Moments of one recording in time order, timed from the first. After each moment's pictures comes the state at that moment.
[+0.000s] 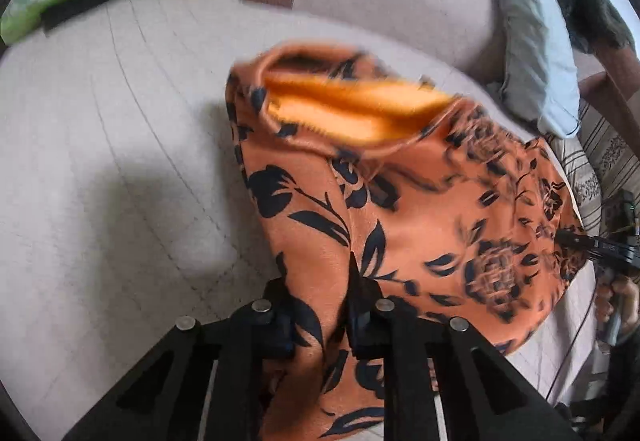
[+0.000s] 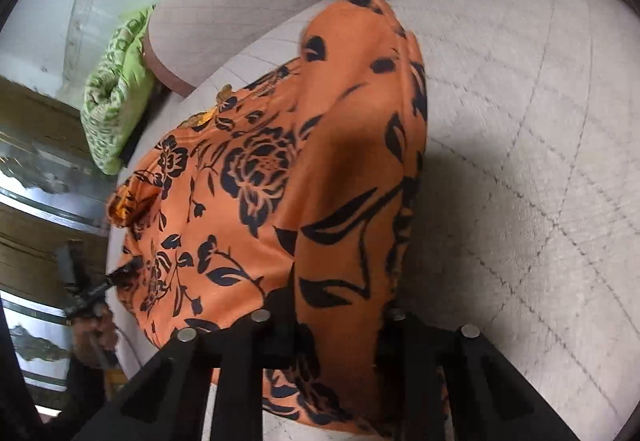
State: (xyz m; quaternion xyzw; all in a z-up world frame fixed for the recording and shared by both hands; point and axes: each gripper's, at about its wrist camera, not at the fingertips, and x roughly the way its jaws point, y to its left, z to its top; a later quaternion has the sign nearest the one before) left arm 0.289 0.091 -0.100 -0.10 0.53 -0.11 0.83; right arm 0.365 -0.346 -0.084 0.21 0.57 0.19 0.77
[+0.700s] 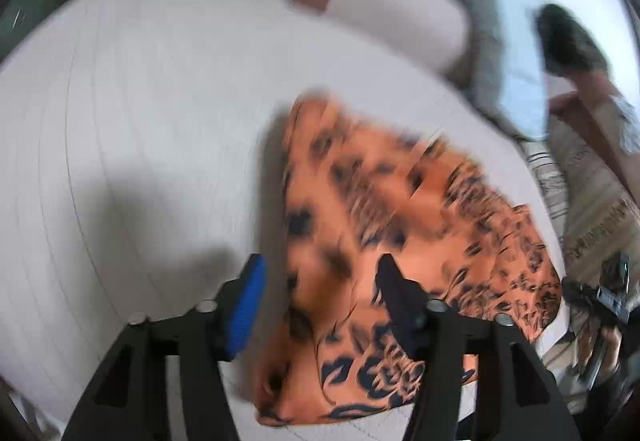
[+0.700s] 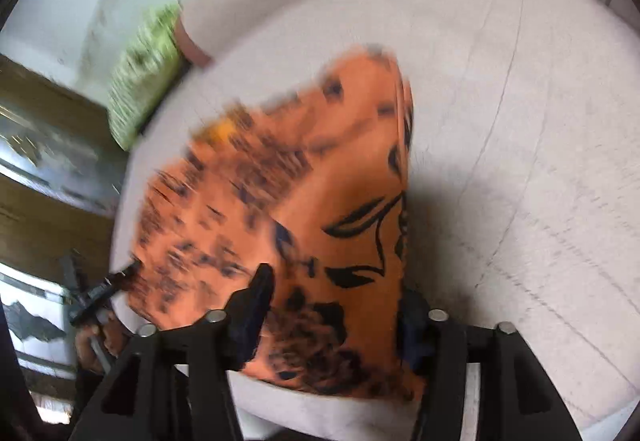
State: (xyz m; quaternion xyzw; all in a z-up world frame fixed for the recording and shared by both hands) left arm 0.115 0.132 -0.081 -0.16 0.49 -0.09 0.85; right arm 0.134 -0.389 -0.050 0.23 0.53 0.17 0.79
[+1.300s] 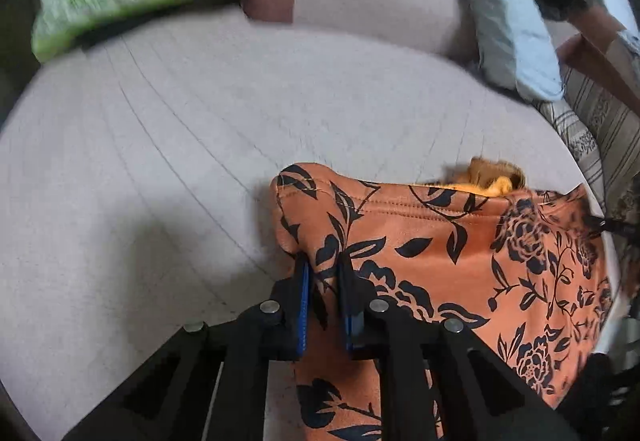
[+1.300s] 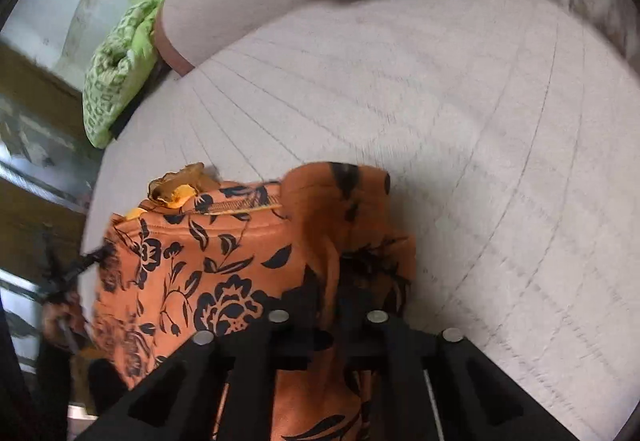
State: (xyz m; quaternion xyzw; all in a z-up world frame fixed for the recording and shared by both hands) left arm 0.185 0.090 -0.096 -0.05 0.49 -0.09 0.87; right arm 0.247 -0.374 -0.055 0.14 0.55 0.15 0.81
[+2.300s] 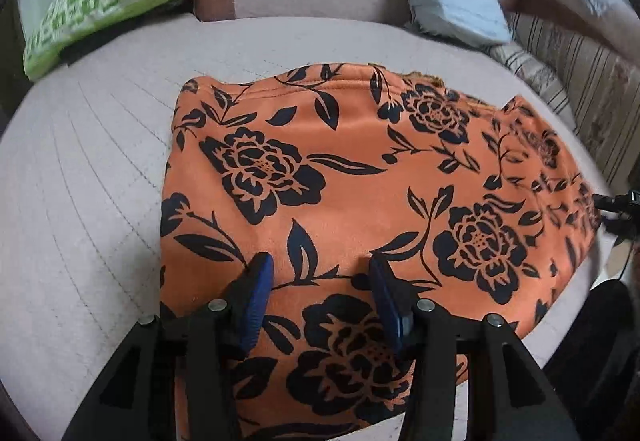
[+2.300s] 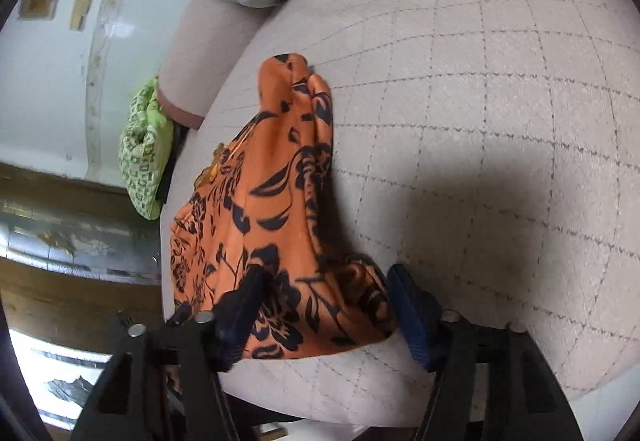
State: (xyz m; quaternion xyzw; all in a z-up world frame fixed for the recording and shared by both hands) left arm 0.087 0.023 -0.108 0.02 0.49 -0.13 0.86; right arm 0.079 -0.445 -0.091 0.37 0.51 0.13 0.76
